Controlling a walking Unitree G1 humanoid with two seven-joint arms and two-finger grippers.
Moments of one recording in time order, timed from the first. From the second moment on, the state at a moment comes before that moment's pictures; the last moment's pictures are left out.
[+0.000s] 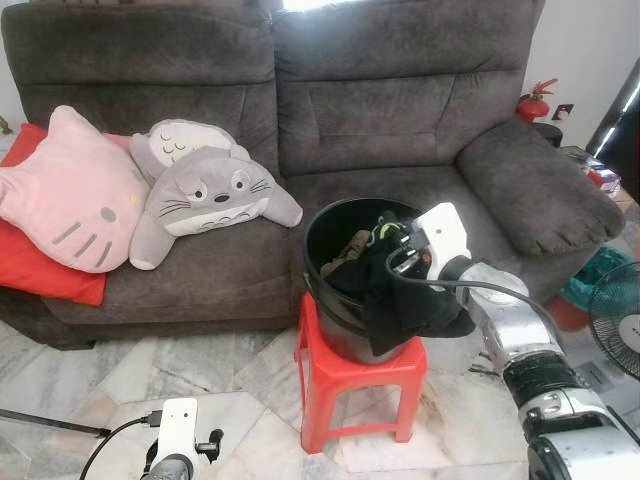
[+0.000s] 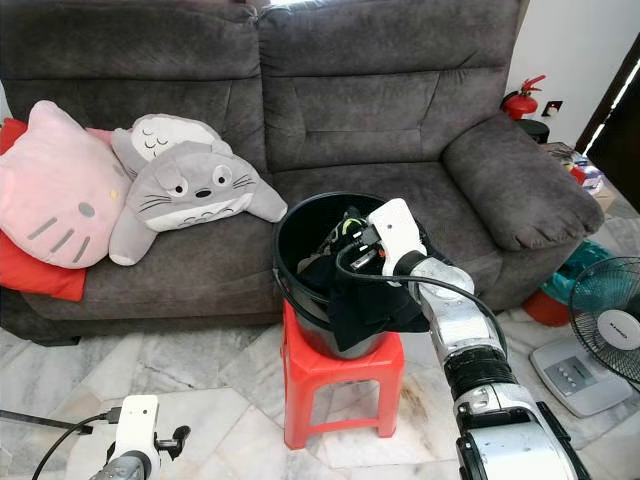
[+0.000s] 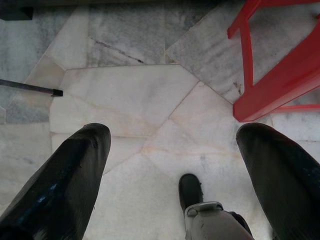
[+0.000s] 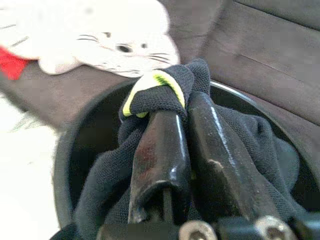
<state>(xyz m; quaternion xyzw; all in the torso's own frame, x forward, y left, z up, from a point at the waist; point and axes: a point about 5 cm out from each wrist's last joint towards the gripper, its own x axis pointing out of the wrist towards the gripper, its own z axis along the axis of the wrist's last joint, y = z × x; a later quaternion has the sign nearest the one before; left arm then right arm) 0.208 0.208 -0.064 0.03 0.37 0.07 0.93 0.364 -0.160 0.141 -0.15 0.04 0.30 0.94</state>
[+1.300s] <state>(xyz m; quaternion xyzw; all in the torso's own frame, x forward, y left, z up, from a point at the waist) 0.209 0.208 -0.063 0.03 0.37 0.07 0.93 0.377 -0.160 0.122 -0.09 0.10 0.22 0.96</state>
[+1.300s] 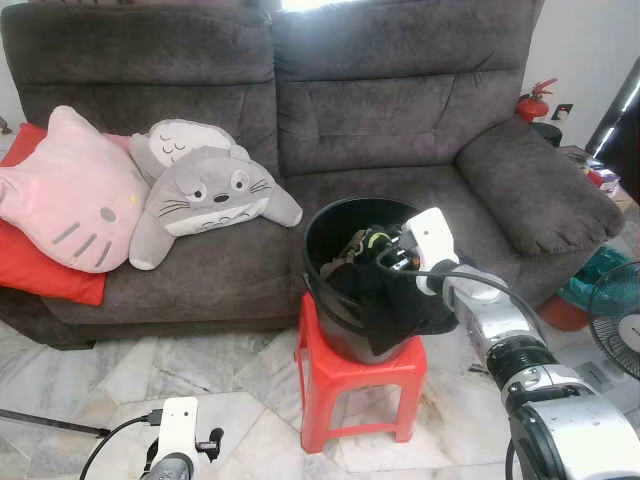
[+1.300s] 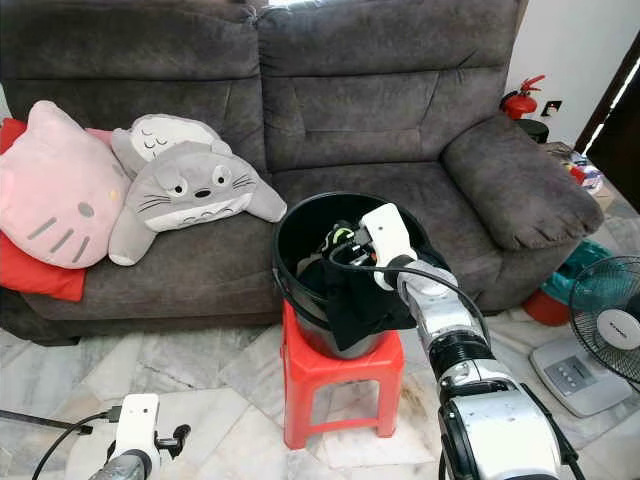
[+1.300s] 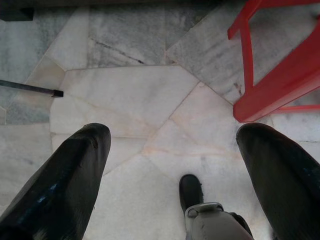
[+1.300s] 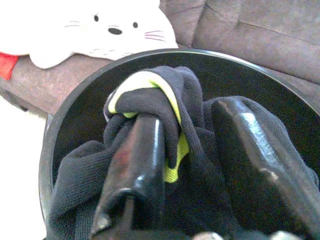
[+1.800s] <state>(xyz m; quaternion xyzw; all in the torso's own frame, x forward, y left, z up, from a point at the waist) 0.209 0.208 -0.063 0.03 0.37 0.07 0.93 0.381 -0.159 0.128 -0.06 0.09 0.21 0.97</state>
